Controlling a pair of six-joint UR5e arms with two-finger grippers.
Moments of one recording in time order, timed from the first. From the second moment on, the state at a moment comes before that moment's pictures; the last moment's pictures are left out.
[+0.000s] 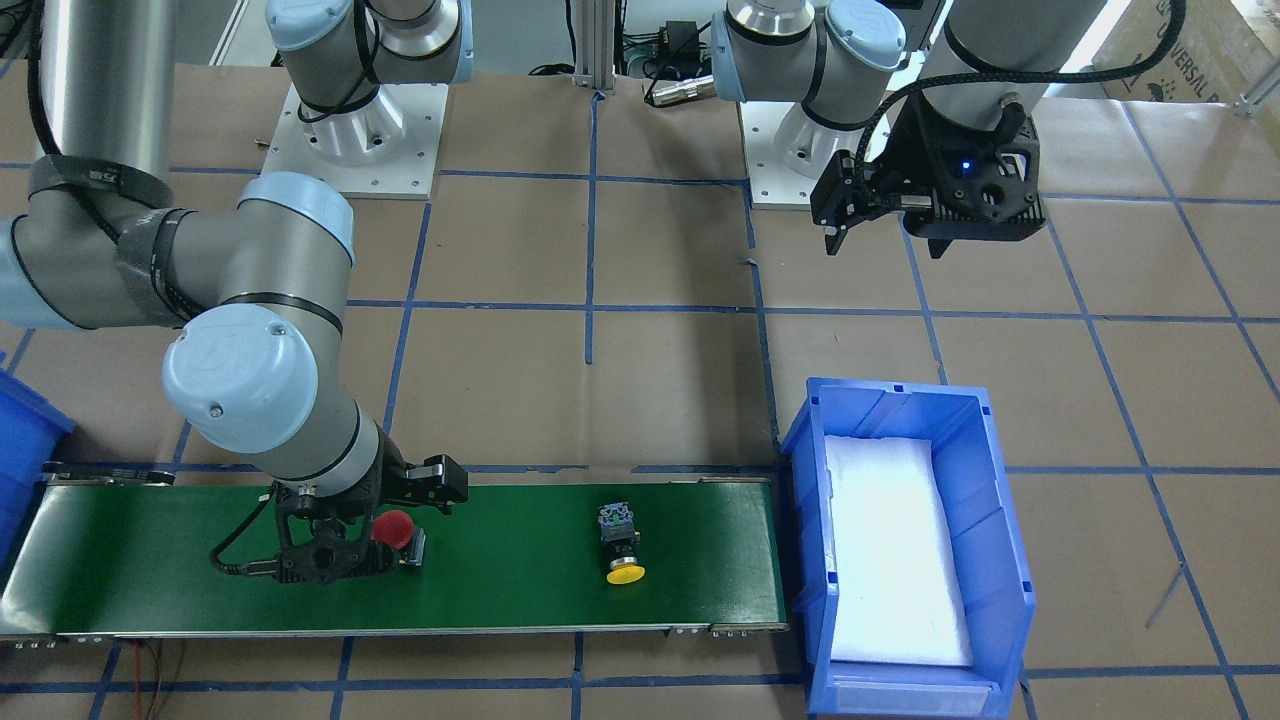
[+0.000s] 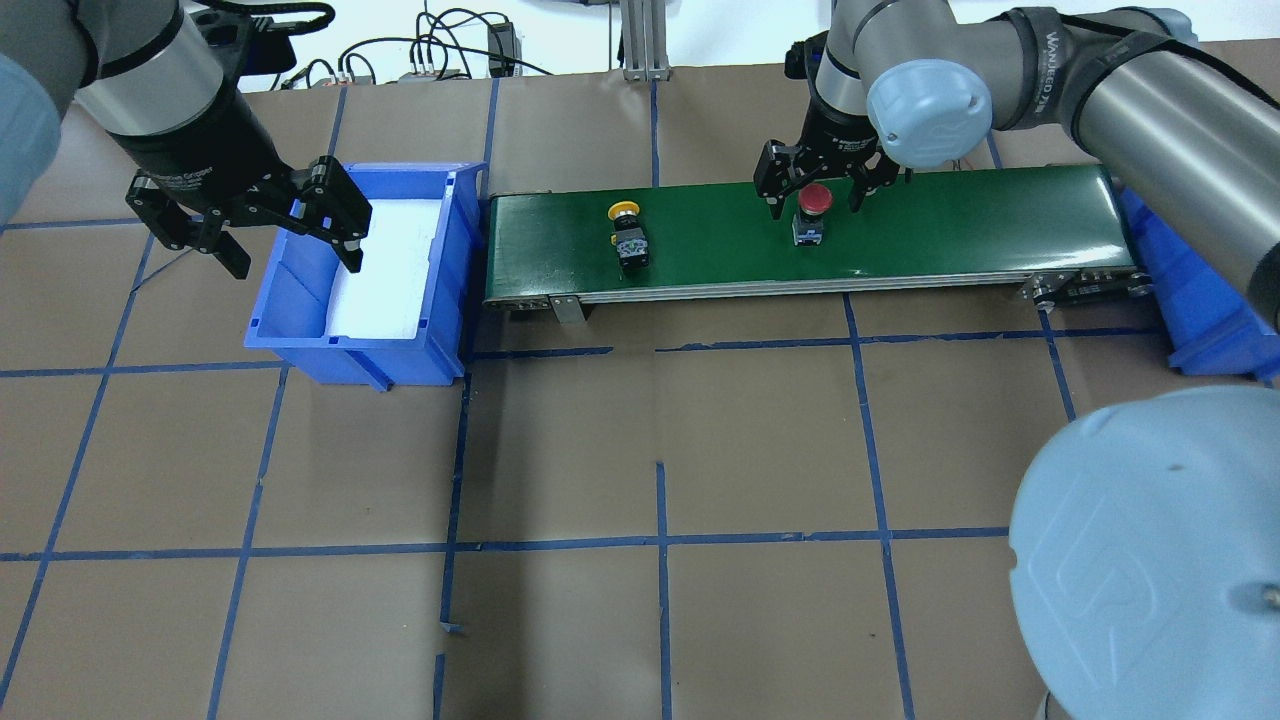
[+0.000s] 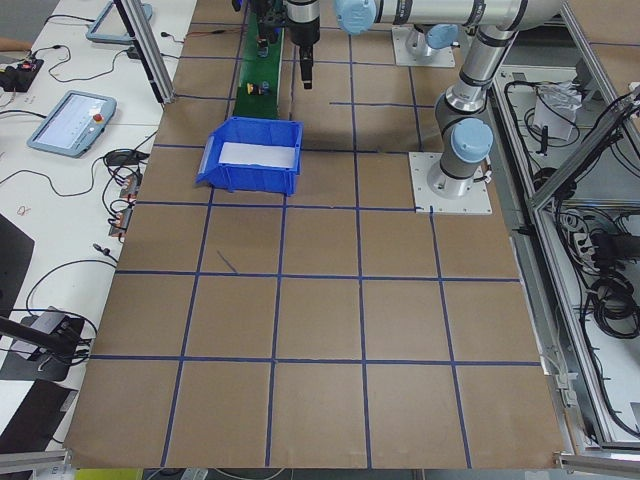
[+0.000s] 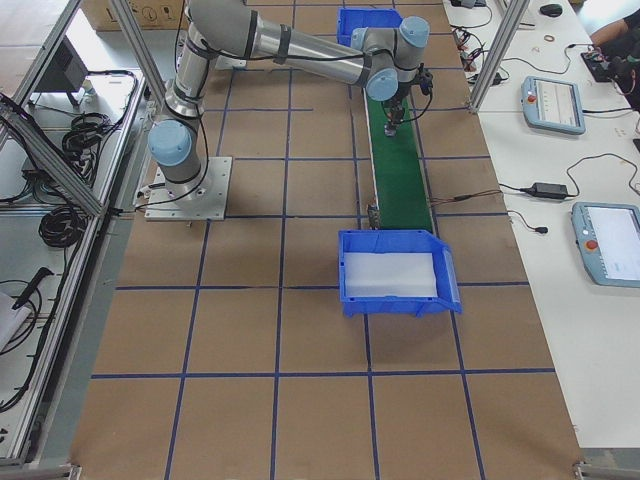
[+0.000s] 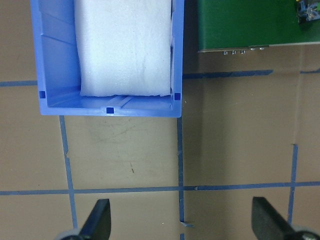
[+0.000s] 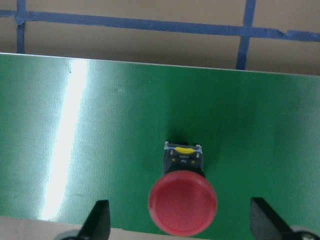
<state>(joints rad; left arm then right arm) -1.51 -1.56 -1.56 -1.65 1.59 0.04 1.62 -1.06 1.41 -1.90 -1.51 -0.05</state>
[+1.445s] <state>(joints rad) -1.51 -1.56 -1.56 -1.65 1.59 0.03 1.62 -1.17 1.36 -1.88 -1.50 0.02</state>
